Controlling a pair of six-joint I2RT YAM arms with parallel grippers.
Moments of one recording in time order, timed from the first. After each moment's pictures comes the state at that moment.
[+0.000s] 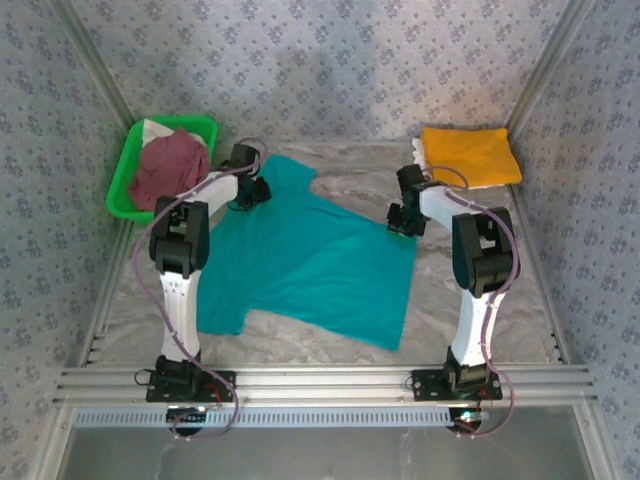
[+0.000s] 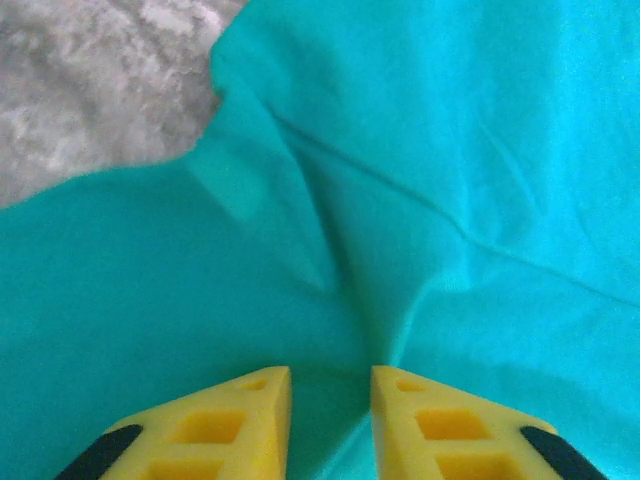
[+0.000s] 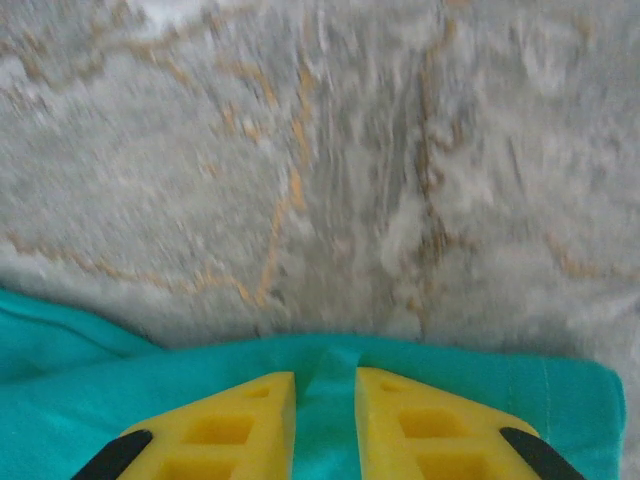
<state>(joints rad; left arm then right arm) -0.23 2.21 1.67 -0.49 0.07 -0.53 0.20 2.01 1.39 -0.65 -0.06 0.49</state>
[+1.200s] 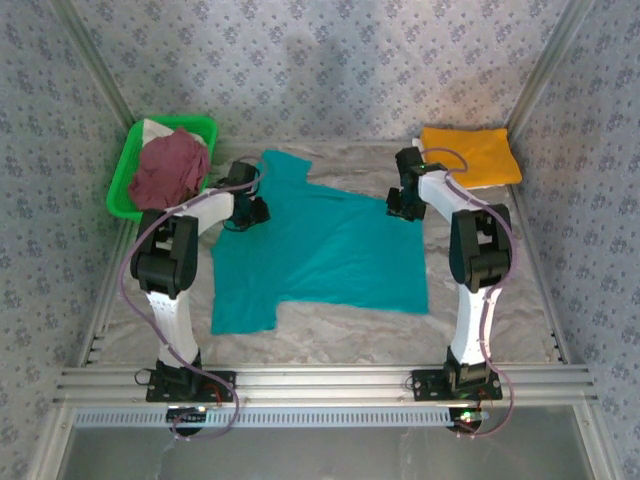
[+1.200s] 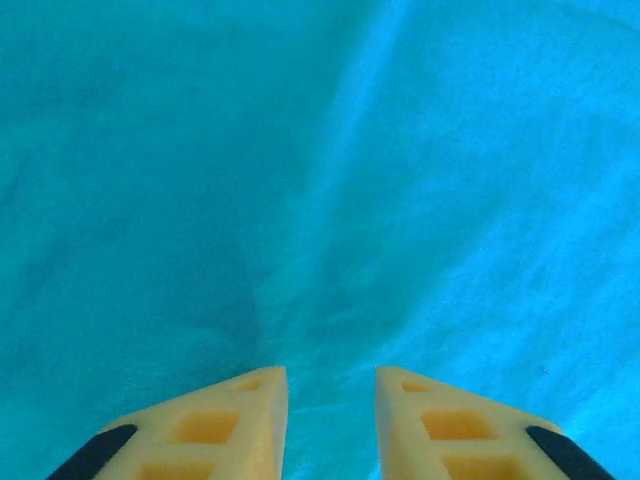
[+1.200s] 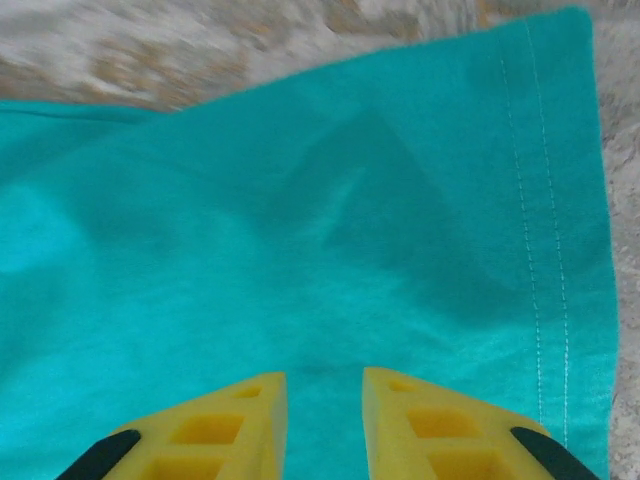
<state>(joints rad) -0.27 2.01 1.38 -0.48 0.07 -0.56 0.20 2.07 1.59 -0.80 -0.01 0.45</state>
